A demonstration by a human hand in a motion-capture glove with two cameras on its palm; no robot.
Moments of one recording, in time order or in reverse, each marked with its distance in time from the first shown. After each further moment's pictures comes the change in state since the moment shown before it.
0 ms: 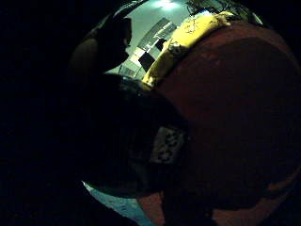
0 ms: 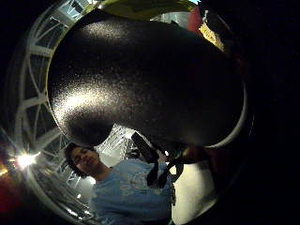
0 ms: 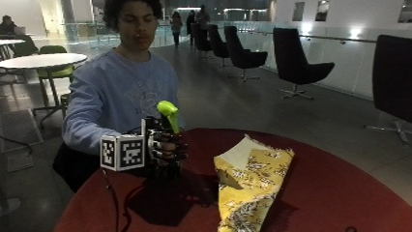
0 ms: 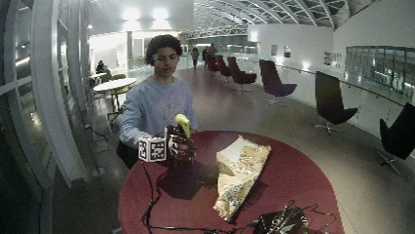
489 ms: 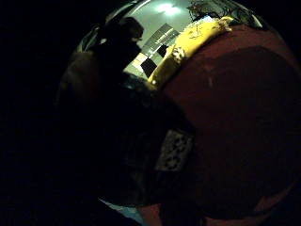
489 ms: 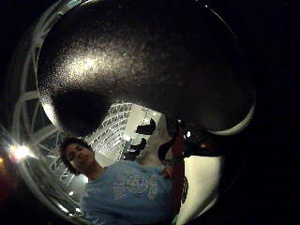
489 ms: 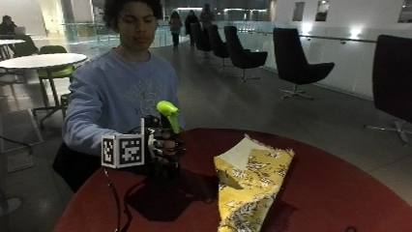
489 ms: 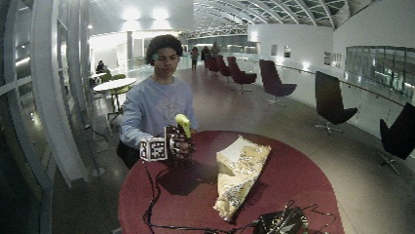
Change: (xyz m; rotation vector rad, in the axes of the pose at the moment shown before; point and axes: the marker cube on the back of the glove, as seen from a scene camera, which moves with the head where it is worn) arm -0.001 0.005 0.006 0.044 0.011 -0.043
